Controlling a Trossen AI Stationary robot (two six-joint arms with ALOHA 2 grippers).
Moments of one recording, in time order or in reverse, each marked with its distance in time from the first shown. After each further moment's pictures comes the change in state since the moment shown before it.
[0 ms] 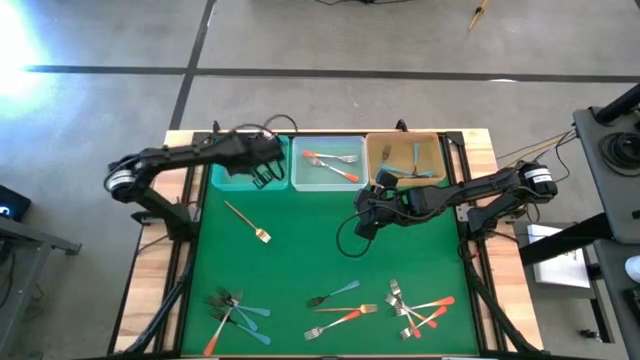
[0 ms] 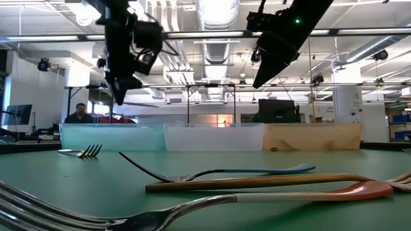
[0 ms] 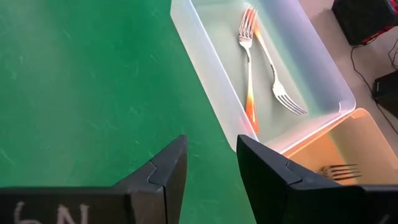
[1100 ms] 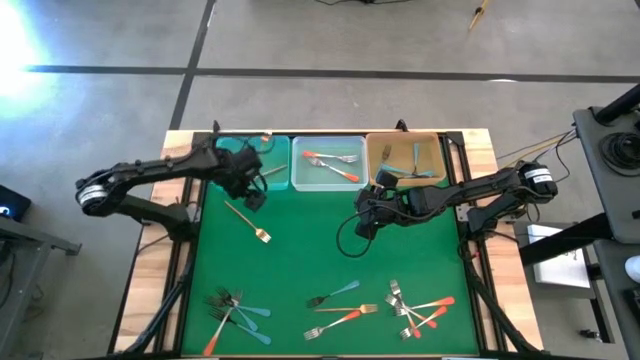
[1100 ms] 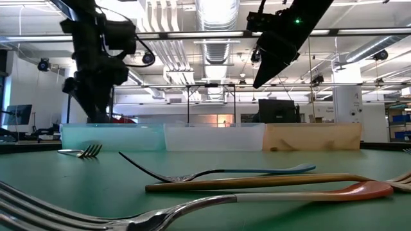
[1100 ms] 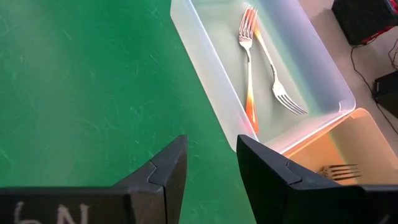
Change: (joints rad) left arm -0.020 -0.257 -0.295 0.108 0.683 -0.262; right arm 0.000 0.000 0.000 0.000 0.000 0.000
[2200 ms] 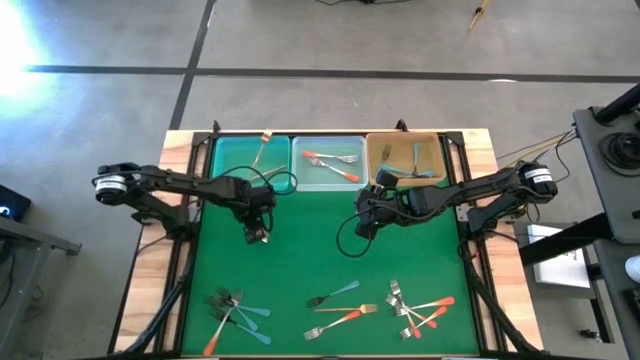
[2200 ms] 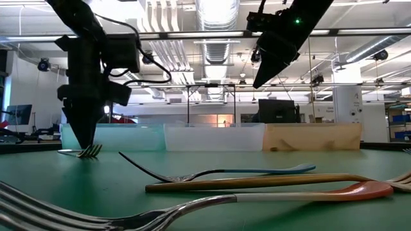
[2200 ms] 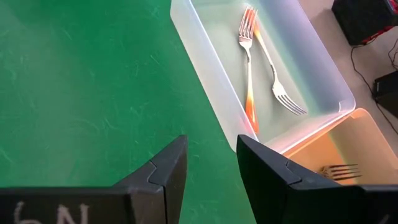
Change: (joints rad) left arm -0.270 0.175 -0.136 0.224 -0.062 0.249; right arm 0.000 0.000 0.000 0.000 0.000 0.000
